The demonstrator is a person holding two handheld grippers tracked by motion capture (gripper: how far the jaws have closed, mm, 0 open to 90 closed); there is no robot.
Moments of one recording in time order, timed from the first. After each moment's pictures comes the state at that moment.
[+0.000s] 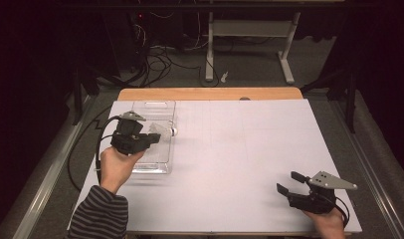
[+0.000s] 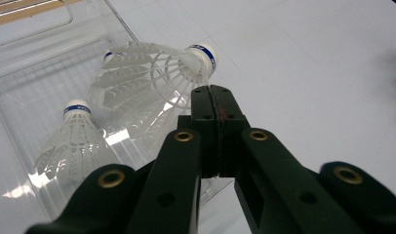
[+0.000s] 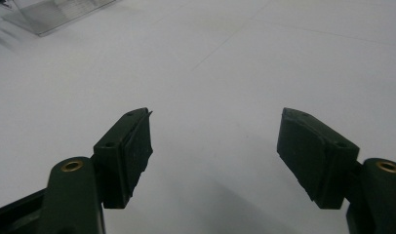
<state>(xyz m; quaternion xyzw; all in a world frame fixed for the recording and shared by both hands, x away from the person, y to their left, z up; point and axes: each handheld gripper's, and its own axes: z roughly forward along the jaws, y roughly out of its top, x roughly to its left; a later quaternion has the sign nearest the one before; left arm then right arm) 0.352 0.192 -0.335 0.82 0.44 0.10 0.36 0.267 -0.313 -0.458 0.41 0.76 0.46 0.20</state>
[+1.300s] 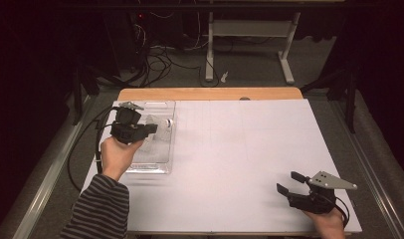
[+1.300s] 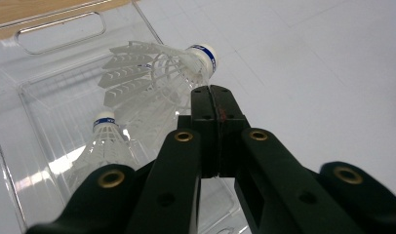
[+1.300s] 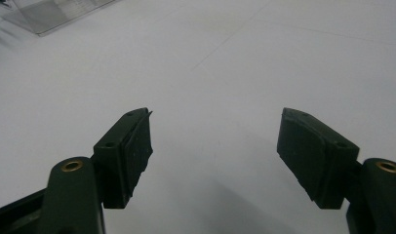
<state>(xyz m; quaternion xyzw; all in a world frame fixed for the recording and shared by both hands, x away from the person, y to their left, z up) 0.381 0.199 -0.332 0.80 0.47 0.11 0.36 0.267 -0.313 -0.458 0.41 0.76 0.46 0.20</state>
